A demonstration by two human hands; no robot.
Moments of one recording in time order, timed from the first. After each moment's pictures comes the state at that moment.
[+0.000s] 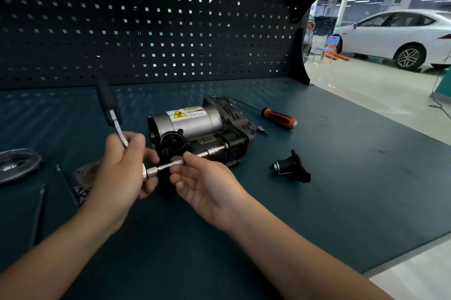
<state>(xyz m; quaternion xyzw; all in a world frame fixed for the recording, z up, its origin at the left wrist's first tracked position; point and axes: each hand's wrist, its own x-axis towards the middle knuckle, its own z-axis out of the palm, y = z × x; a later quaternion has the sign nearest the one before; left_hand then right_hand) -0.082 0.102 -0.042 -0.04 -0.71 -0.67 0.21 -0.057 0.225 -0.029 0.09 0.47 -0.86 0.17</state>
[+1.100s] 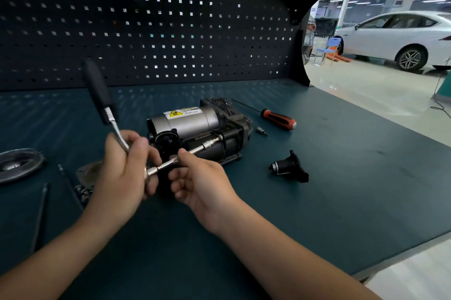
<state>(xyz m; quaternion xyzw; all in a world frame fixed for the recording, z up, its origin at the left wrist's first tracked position) -0.069 0.102 -0.042 -0.12 -0.71 -0.65 0.23 -0.055 0.216 -0.031 0.06 0.54 -0.83 0.12</state>
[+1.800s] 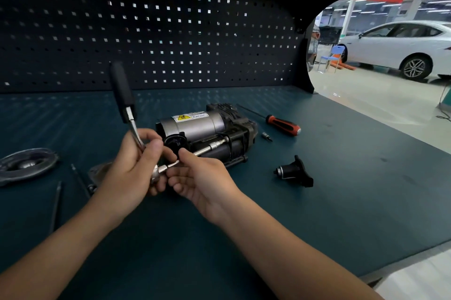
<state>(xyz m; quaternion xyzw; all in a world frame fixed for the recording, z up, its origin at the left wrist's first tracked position) -0.064 0.092 -0.031 -0.16 -0.71 -0.66 0.16 -0.054 0.208 -0.021 0.04 0.56 -0.82 0.13</state>
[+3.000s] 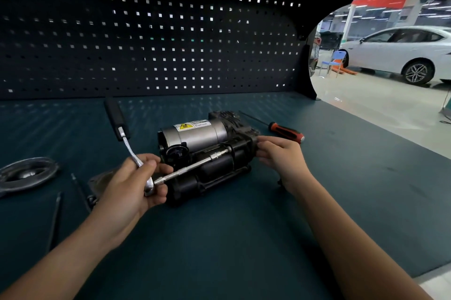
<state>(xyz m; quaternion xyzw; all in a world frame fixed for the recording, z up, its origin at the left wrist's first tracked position) -0.075 0.085 -0.044 -0.03 -0.62 -0.78 0.05 -0.120 0.332 -0.035 0.07 0.72 -0.67 -0.14</state>
